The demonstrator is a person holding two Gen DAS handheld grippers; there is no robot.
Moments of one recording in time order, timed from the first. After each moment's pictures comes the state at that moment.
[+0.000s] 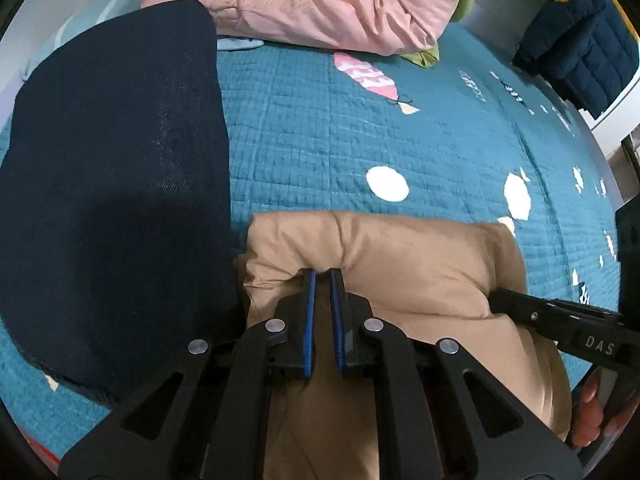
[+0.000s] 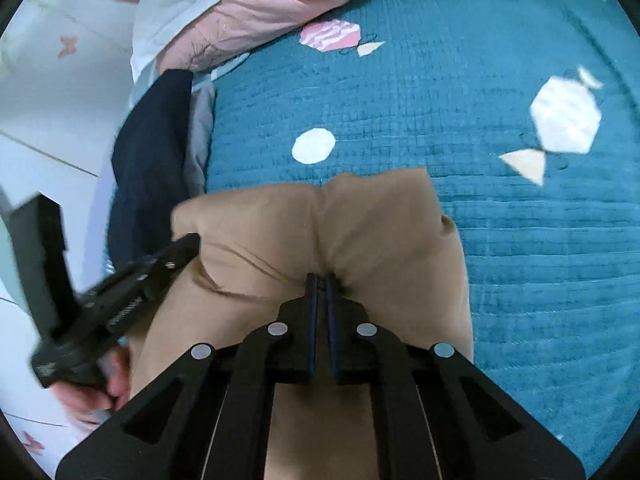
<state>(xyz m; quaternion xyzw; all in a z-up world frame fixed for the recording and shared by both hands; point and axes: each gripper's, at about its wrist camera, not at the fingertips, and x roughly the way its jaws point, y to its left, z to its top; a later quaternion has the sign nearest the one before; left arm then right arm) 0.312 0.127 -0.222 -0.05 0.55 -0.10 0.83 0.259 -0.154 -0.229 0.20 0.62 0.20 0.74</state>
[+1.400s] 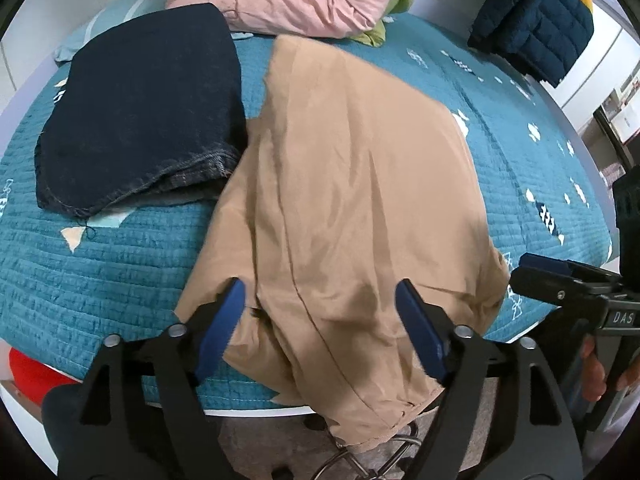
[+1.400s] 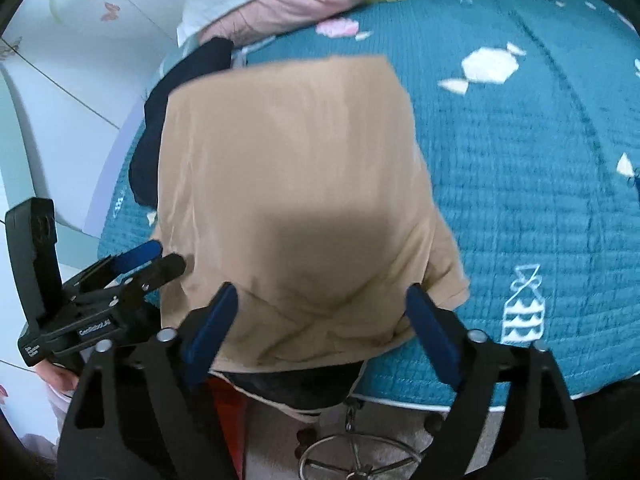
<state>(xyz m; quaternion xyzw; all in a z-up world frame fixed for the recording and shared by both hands) 0.142 0.134 -0.180 -0.03 0.53 -0.13 0.84 0.096 -0.185 -0.175 0.14 0.58 0.18 0.78</state>
